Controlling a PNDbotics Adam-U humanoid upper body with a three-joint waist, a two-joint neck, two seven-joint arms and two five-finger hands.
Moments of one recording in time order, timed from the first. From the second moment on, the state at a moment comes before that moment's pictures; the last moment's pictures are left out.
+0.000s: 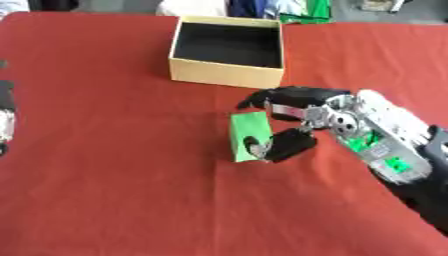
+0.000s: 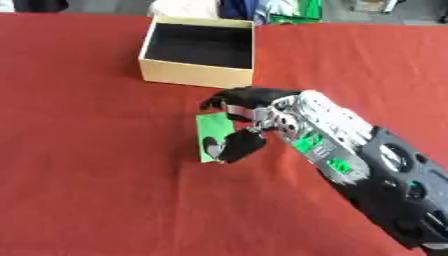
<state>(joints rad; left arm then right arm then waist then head) -0.17 0.33 0.18 -1.98 -0.30 -0.11 -0.11 -0.77 -0.53 0.59 -1.75 0.70 0.40 0.84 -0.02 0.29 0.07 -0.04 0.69</state>
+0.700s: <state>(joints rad) -0.17 0.32 0.18 -1.98 -0.30 -0.11 -0.11 -0.77 -0.53 0.59 -1.74 0.68 0.40 0.84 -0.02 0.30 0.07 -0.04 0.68</state>
